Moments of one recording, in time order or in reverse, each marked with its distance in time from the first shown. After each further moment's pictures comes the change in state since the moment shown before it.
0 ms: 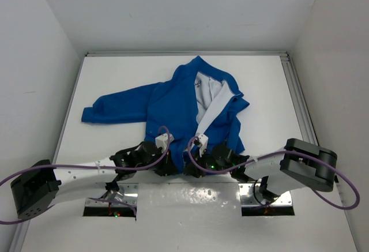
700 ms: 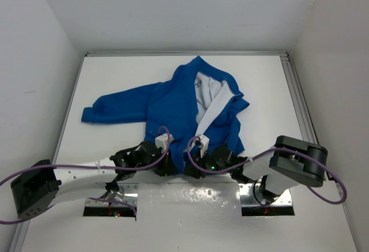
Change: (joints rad) left arm 0.000 -0.001 -0.003 -0.002 -0.001 -0.002; right arm -0.001 0.107 -0.034 0.143 -0.005 0.065
